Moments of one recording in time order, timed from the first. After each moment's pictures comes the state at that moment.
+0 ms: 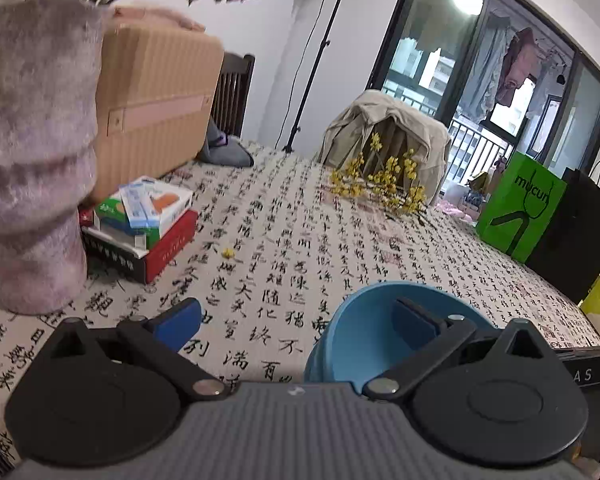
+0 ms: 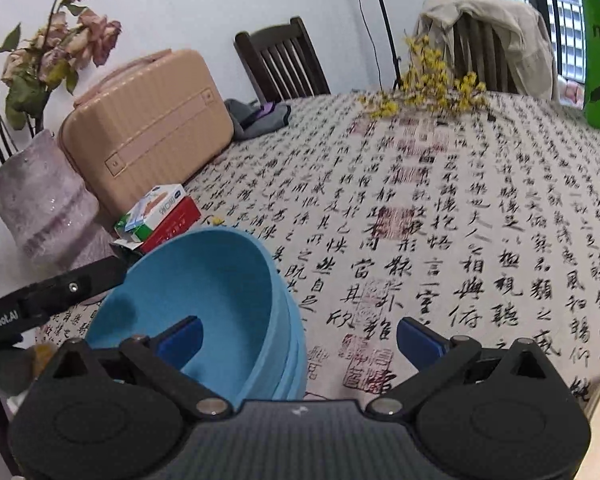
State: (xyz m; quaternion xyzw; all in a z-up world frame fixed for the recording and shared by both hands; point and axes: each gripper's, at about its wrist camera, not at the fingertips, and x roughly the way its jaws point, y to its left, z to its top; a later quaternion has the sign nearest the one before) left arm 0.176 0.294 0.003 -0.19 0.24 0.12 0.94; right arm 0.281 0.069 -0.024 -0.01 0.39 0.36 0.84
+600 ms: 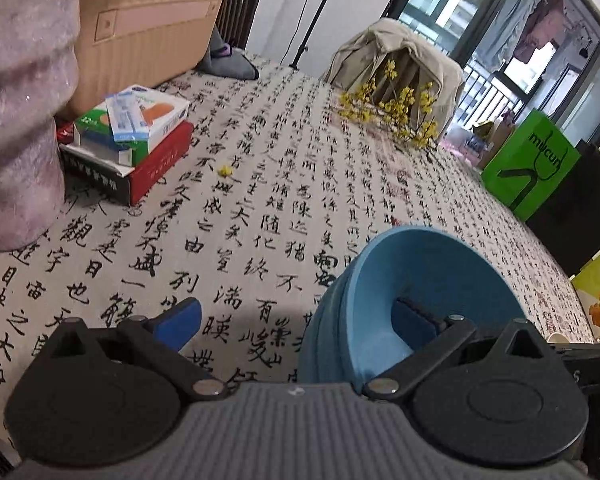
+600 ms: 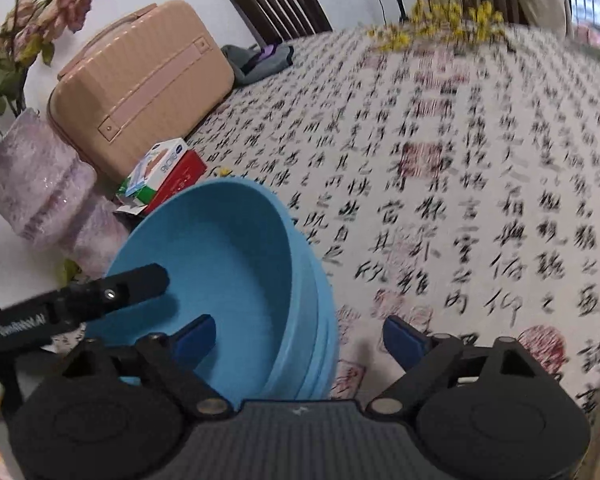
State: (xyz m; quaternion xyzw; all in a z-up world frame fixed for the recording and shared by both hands) left arm 0.202 0.309 -0.018 -0.25 0.36 0.09 0.90; right arm 0.297 0.087 -0.045 0.01 0.49 0.37 0.79
